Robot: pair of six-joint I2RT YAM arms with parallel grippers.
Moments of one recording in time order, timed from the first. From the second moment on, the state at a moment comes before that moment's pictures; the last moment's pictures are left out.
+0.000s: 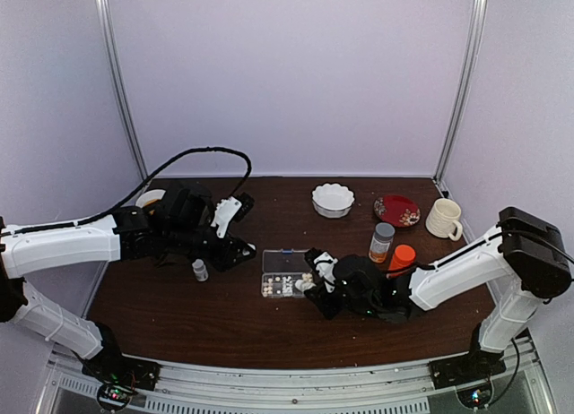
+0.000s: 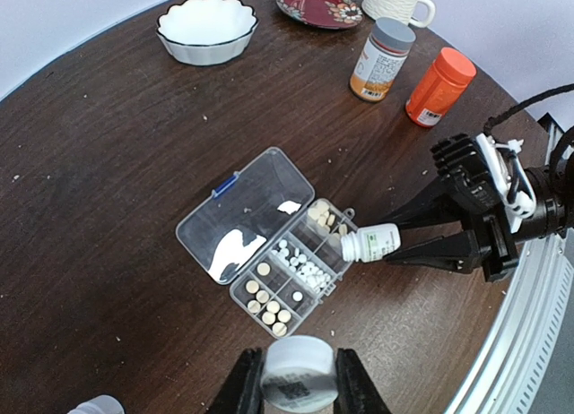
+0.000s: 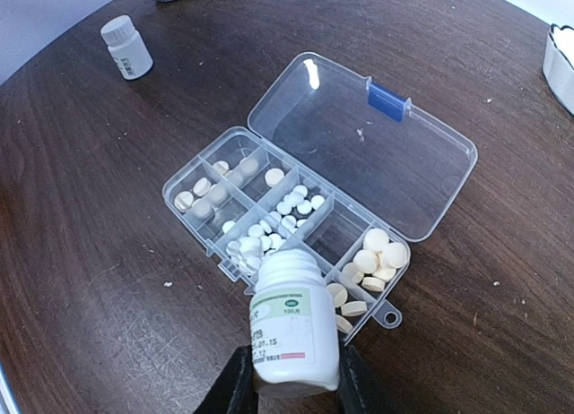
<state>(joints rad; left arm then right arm) -0.88 1.30 0.94 -0.32 0.10 -0.16 1.10 1.66 0.67 0.35 0.24 0.29</state>
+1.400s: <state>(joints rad) -0.88 1.31 0.94 -0.32 0.11 -0.16 1.11 1.67 0.72 0.26 0.24 0.29</state>
